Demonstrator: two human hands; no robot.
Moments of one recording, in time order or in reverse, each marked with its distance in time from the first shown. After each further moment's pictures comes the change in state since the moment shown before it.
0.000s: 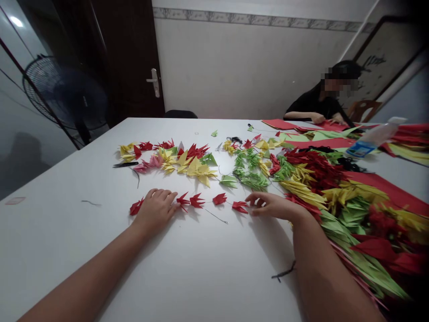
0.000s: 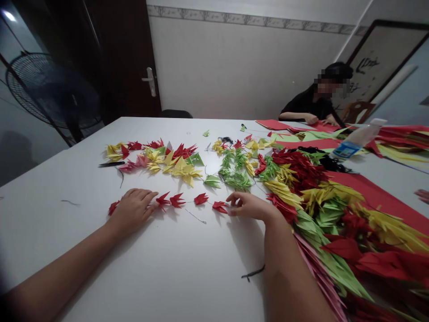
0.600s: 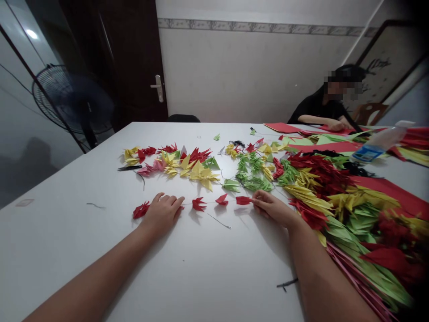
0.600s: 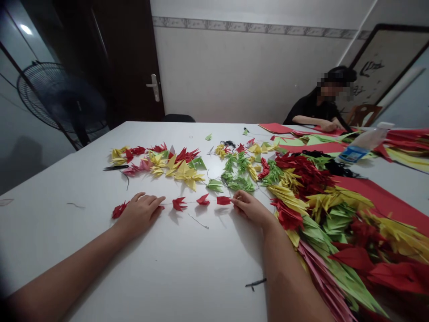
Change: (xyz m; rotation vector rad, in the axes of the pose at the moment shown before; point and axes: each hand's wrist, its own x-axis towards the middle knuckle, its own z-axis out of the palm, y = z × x) left_hand 0.003 0.003 0.005 0.051 -0.034 0.059; right_hand 0.008 0.006 0.019 0.503 0.112 -0.024
